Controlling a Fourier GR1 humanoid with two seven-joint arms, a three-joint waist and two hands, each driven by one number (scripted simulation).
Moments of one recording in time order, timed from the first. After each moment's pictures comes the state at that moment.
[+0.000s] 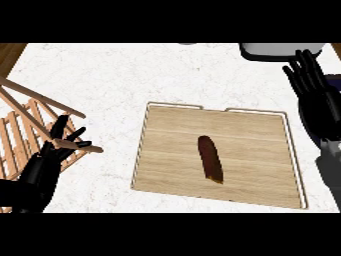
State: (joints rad) left arm 0.07 0.50 -0.35 -1.68 0.39 0.37 -0.07; right arm -0.34 -0.42 0.07 -1.38 -0.47 0.03 -0.16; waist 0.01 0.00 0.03
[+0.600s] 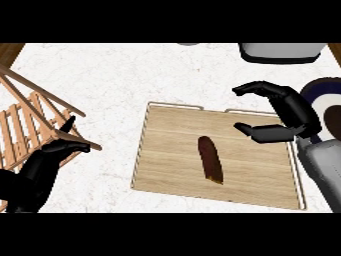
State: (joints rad) left arm 0.05 0.55 -0.37 -1.72 0.39 0.37 0.05; right arm -0.44 -0.44 0.25 -1.28 -0.23 0.18 -0.36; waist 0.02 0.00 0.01
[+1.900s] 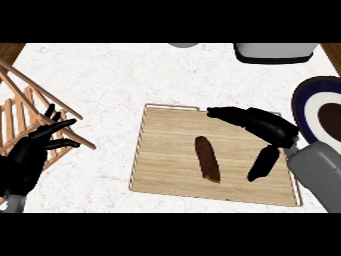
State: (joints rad) left arm -0.01 0.55 -0.26 -1.63 0.39 0.29 0.05; right arm -0.49 -0.53 0.51 -1.27 0.27 0.33 -0.35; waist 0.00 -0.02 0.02
